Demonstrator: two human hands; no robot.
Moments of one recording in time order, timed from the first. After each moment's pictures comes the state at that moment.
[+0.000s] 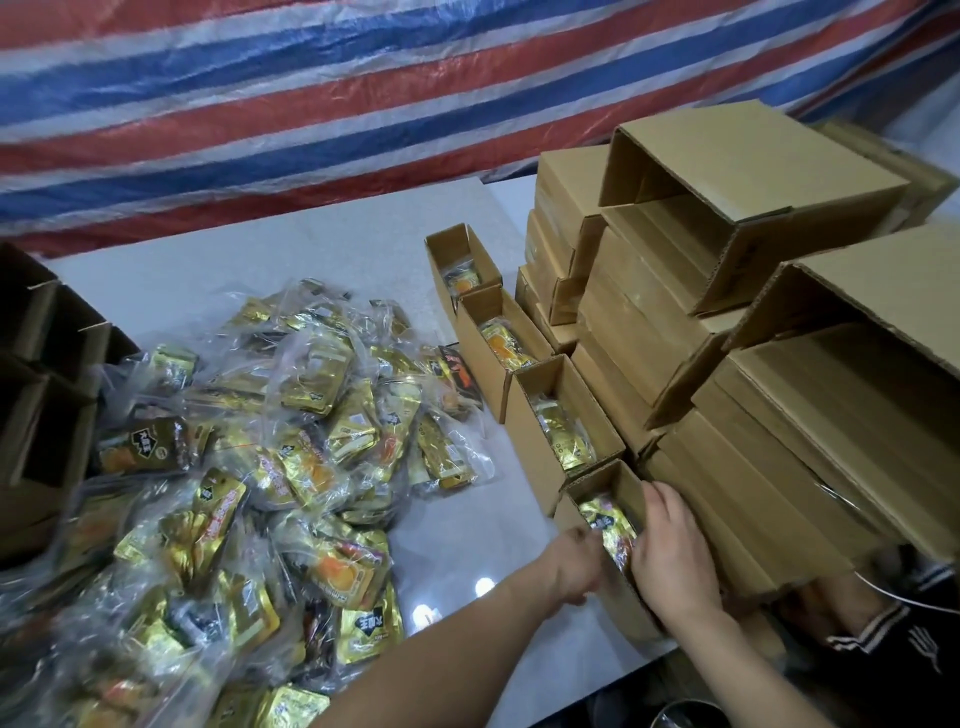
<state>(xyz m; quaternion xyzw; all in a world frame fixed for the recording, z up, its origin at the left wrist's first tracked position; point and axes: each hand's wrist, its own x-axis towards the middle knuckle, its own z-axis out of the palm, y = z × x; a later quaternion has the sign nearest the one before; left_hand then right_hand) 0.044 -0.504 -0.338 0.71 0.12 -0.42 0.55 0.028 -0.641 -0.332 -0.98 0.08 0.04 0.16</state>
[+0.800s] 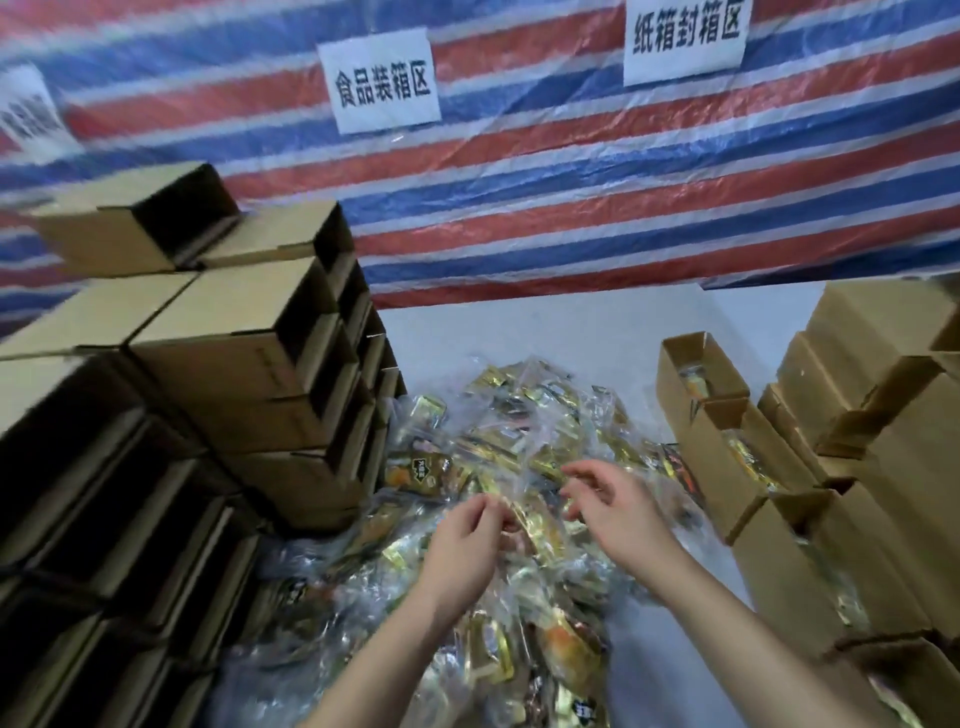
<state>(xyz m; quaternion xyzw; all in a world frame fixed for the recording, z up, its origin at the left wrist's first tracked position) -0.007 -0.158 -0.198 0.74 0.26 0.05 0.62 0.090 -0.318 -0.203 -0.81 -0.15 0.15 0.54</state>
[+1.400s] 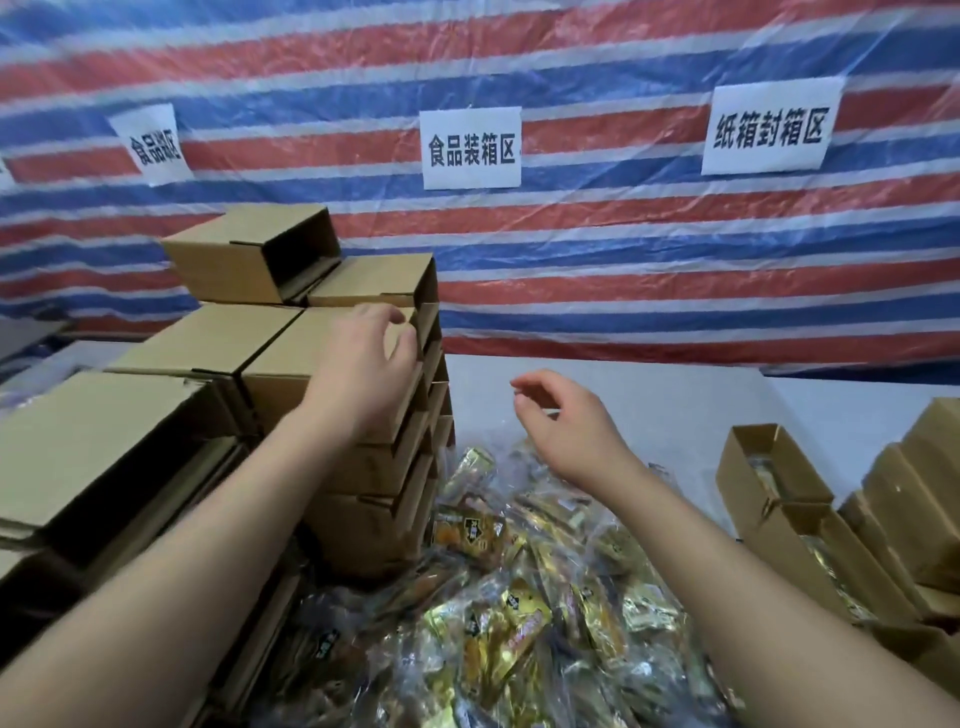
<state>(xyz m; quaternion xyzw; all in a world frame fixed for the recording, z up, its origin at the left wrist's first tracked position) 0.028 0.041 -0.006 0.91 0.21 0.30 0.18 0.127 -0.152 -0.069 -0.79 -0.33 0.05 0.52</state>
